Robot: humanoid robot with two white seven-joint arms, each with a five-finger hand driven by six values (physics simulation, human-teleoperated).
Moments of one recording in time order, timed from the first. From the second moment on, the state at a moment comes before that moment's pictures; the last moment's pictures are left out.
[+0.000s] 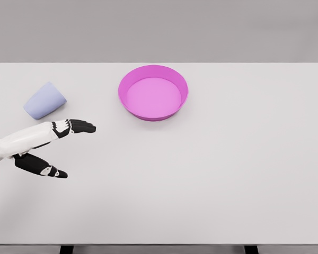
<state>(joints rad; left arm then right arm) -0.05 0.93 -0.20 -1.76 0.25 -0.61 -0.61 -0.02 0.00 -0.09 0.16 0.07 -0.19 0.25</state>
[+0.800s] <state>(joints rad) -0.27 1.01 -0.34 -1.76 0.39 -0.10 -0.52 -0.02 0.00 -0.08 0.16 0.08 -0.20 0.26</state>
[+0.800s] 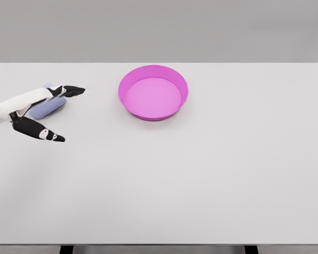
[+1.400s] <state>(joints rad) -0.42 0.90 -0.35 -1.72 0.25 0.14 -0.39 -0.02 0.00 -0.08 0.16 0.08 -0.20 0.26</state>
